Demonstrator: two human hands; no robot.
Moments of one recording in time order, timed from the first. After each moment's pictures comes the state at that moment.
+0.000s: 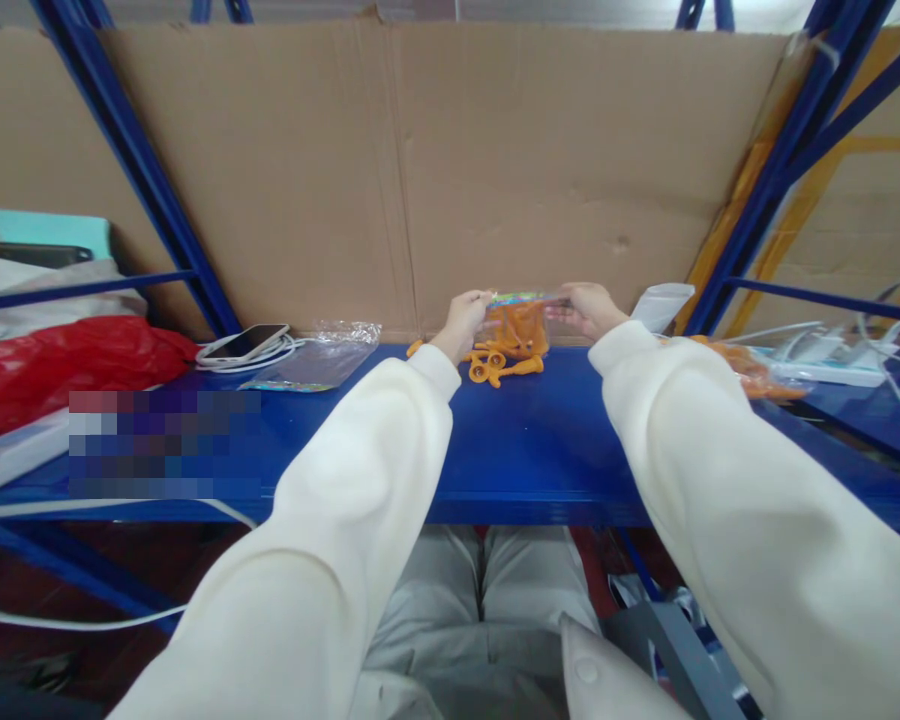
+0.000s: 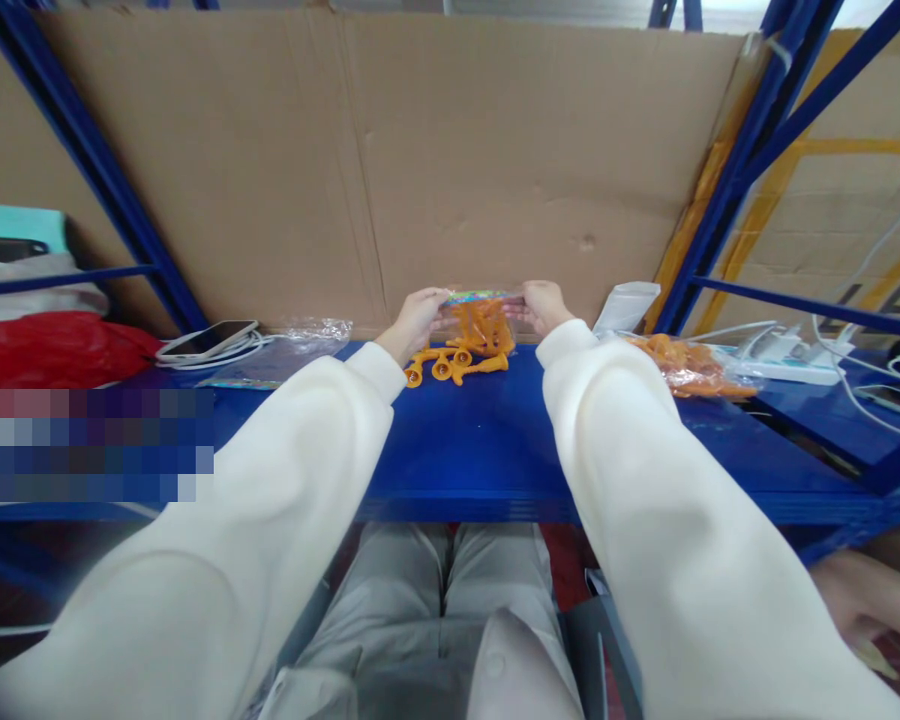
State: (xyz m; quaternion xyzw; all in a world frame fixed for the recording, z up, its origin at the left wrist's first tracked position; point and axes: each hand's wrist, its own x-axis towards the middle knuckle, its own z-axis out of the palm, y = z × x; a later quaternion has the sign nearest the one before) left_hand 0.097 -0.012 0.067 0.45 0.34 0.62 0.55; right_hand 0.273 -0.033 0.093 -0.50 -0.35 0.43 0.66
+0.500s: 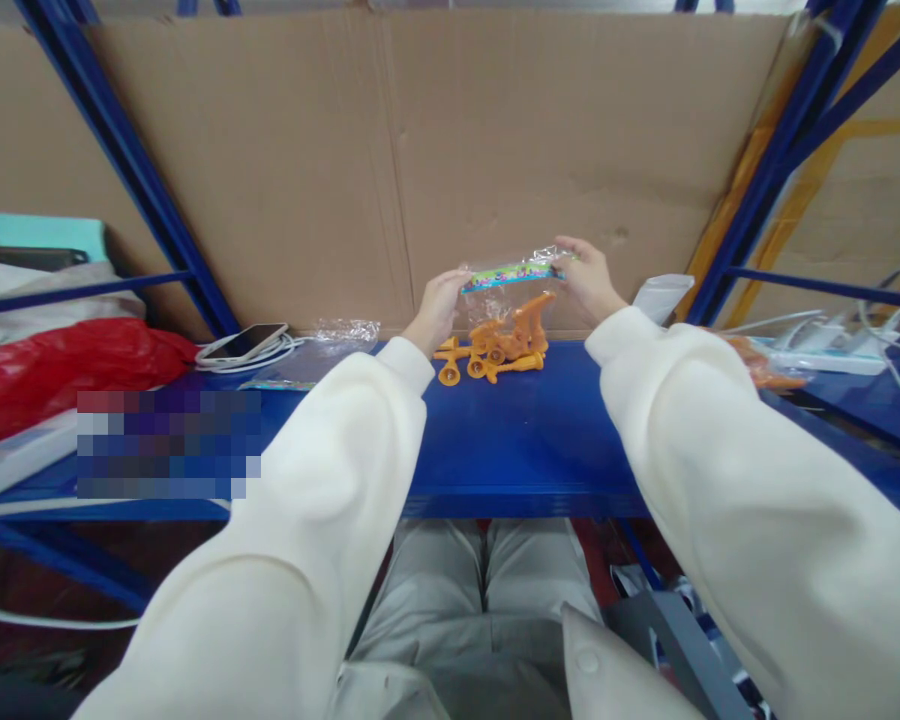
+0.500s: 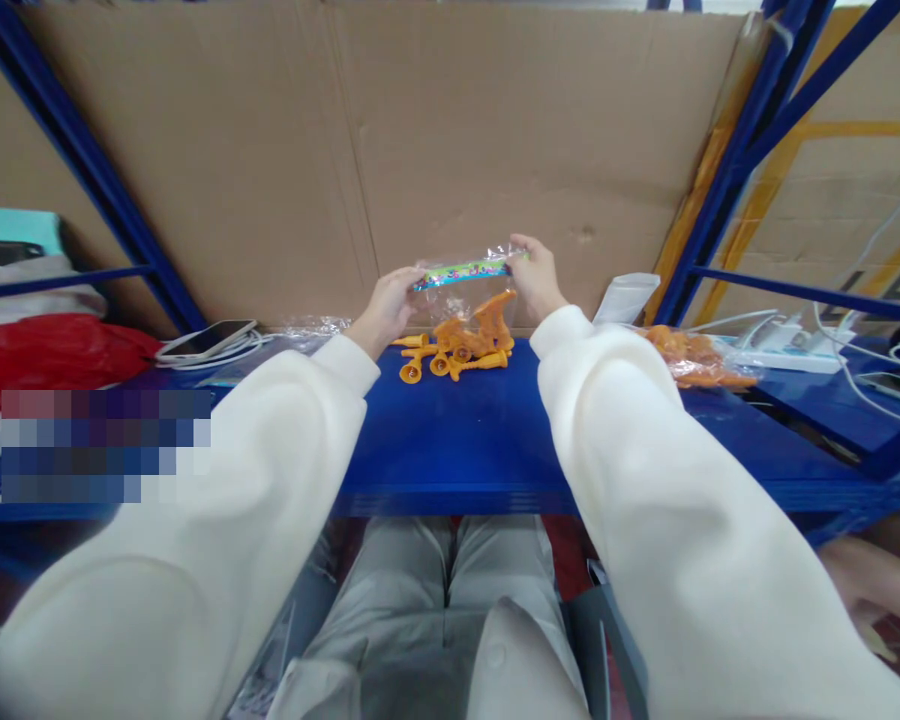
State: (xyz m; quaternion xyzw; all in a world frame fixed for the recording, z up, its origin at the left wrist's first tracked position) left_hand 0.067 0.001 0.076 0.53 0.30 0.65 0.45; right_hand 0.301 0.030 0.092 -0.38 -0.61 0.14 0.68
